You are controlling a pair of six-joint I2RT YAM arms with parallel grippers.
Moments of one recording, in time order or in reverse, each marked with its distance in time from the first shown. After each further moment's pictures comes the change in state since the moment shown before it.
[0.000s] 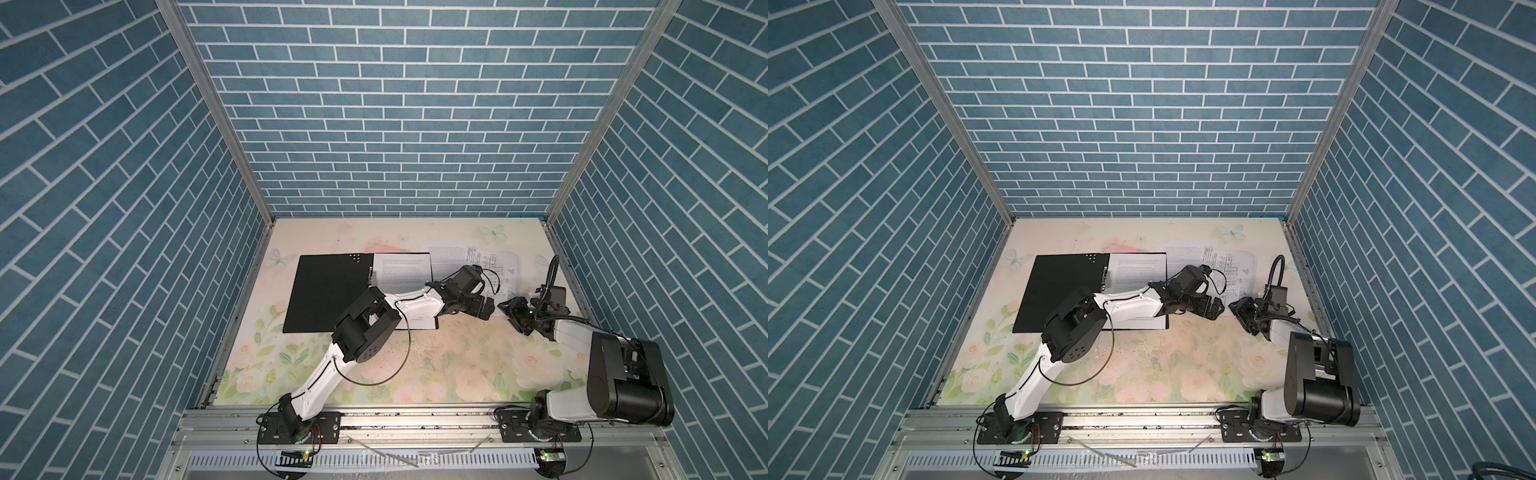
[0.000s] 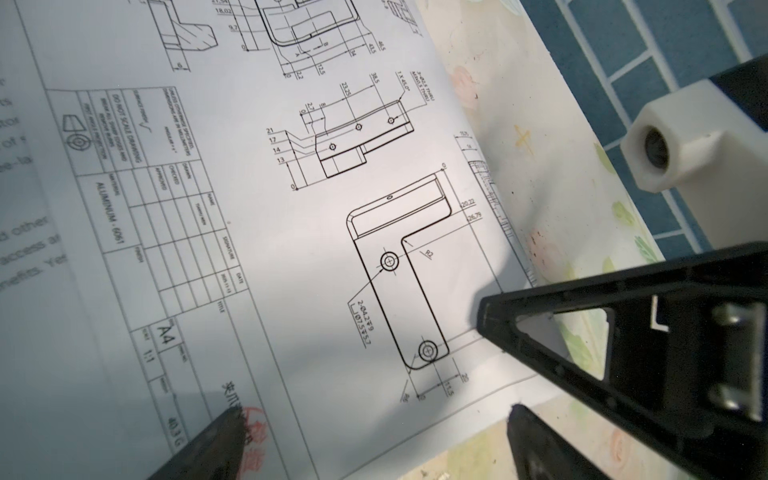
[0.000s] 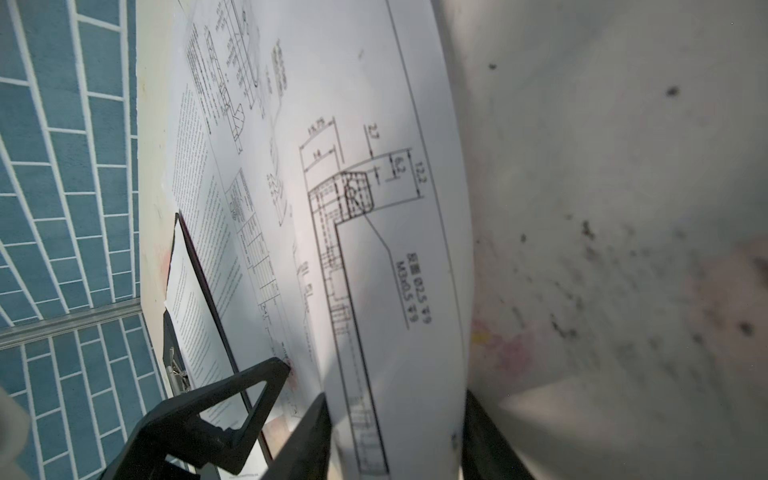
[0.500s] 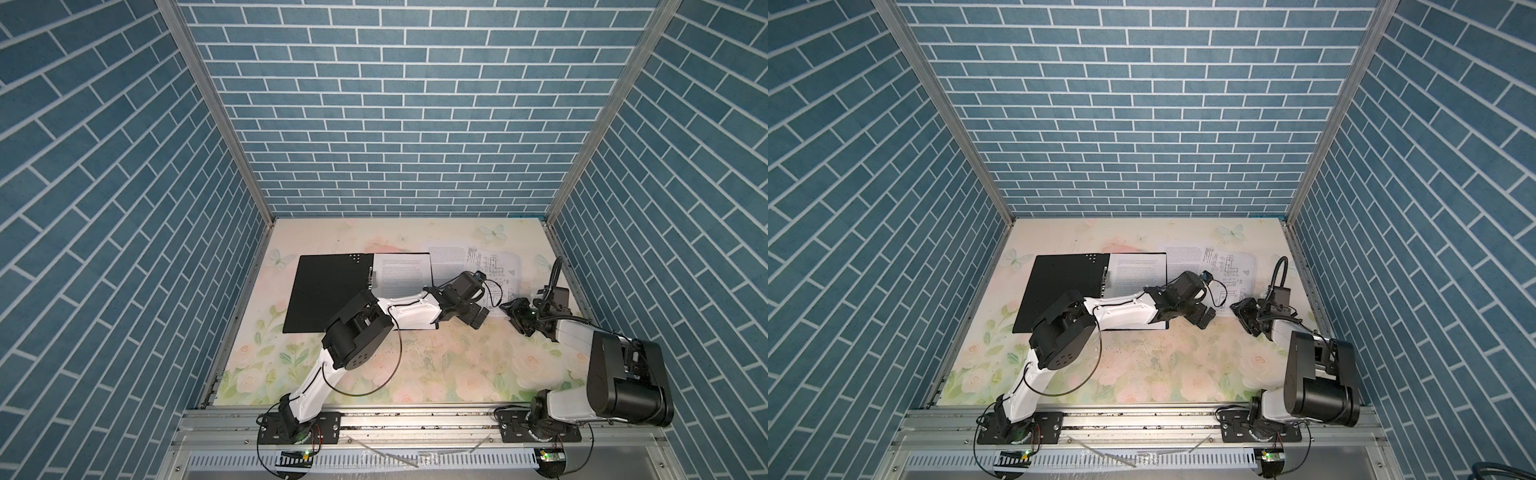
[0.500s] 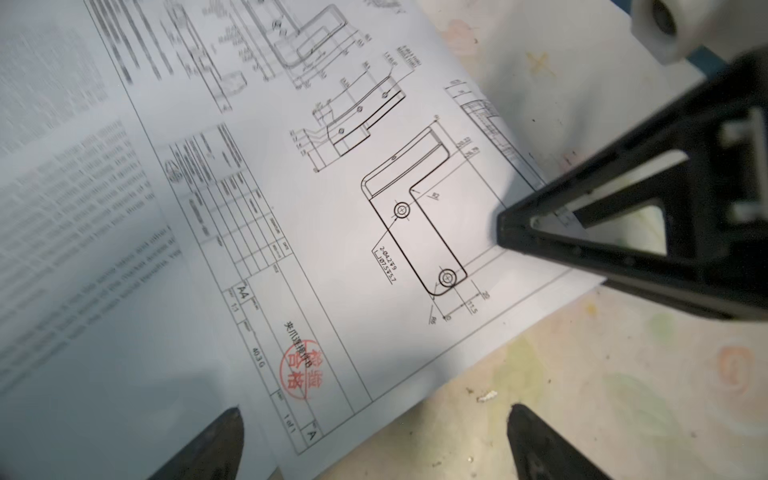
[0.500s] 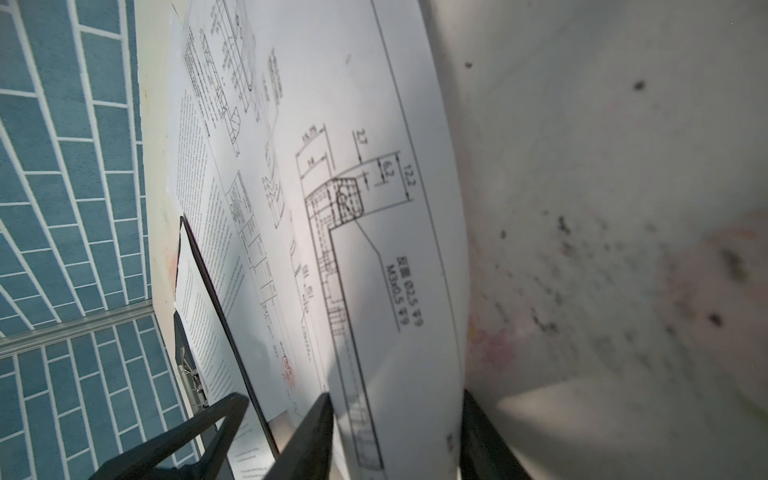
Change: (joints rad) left arm -0.056 -0.141 -0.151 -0.016 -0.208 0.346; right arm -0.028 0.004 0.000 -0.009 -0.032 0.001
